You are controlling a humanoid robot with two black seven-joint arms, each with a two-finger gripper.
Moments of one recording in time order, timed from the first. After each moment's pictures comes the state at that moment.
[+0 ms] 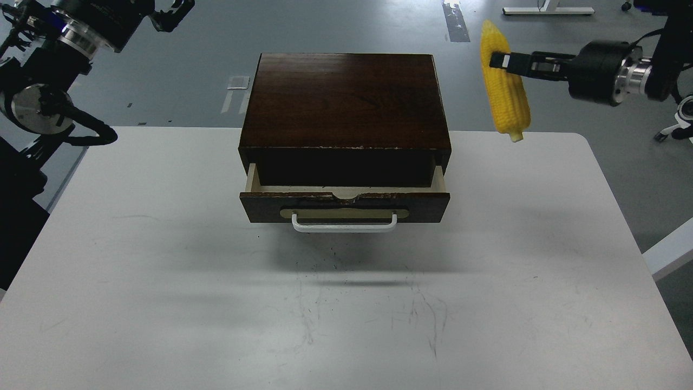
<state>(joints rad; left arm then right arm) -1.05 0.60 -0.58 -0.88 -0.04 -0.49 -0.42 1.45 -0.80 -0.05 1.11 -1.12 0.25 0.40</state>
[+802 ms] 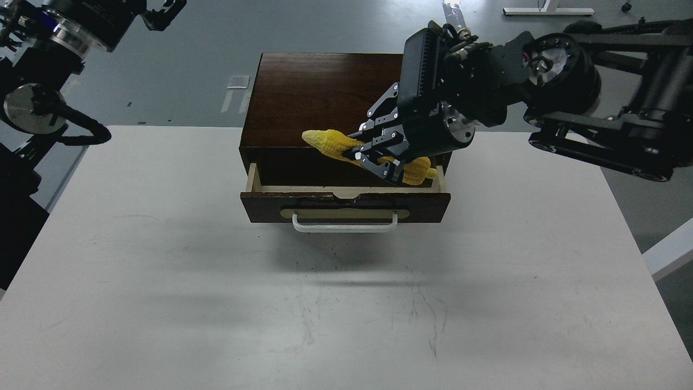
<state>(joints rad) -1.05 0.61 -0.59 -0.86 -0.04 -0.49 -0.42 1.62 -0.45 -0.13 1.37 -2.01 0.29 0.42</state>
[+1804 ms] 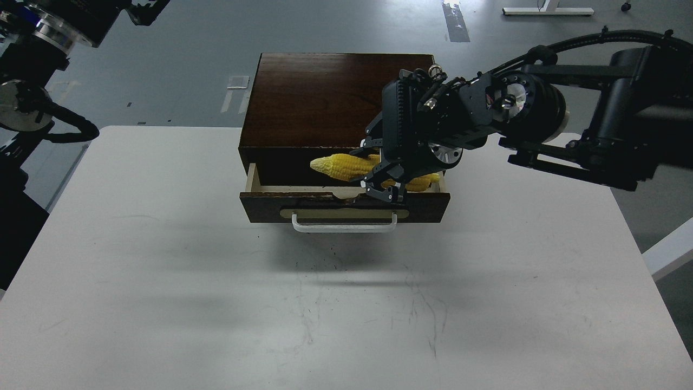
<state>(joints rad) -1.05 0.63 -0.59 -0.87 -0.04 -0.49 -0.42 1.58 -0.39 -0.17 1.32 -2.14 0.26 0.42</state>
